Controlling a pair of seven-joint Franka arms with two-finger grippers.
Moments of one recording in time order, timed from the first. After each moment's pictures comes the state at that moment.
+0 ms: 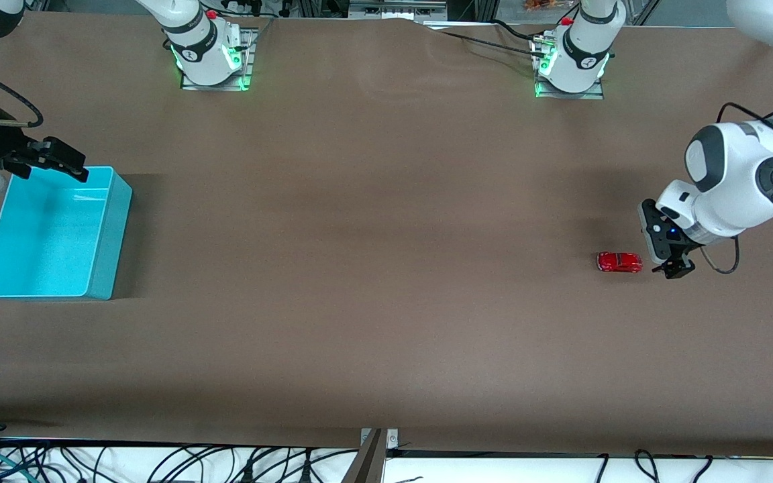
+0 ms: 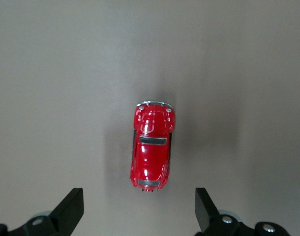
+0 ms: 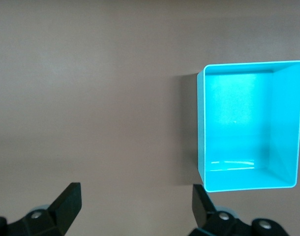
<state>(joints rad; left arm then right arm) 0.14 0.36 -0.01 -2.07 0.05 2.43 1.61 0.04 0.02 -0.03 -1.65 -0.02 1.66 0.06</state>
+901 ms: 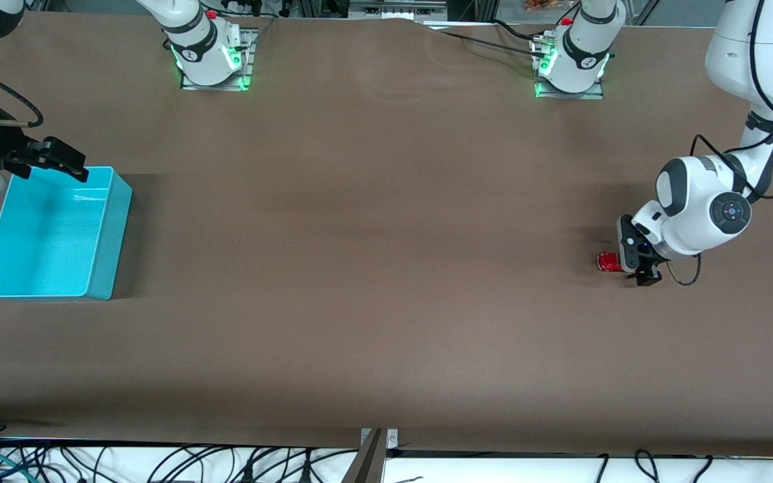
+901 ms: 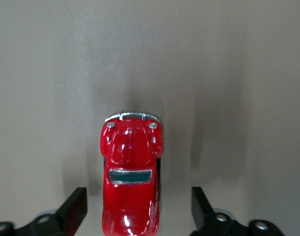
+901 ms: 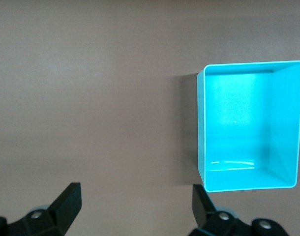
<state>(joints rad) 0.14 0.50 -0.02 -2.07 0.07 2.53 1.64 0.04 0.02 -0.03 -1.65 -0.02 1.66 0.06</state>
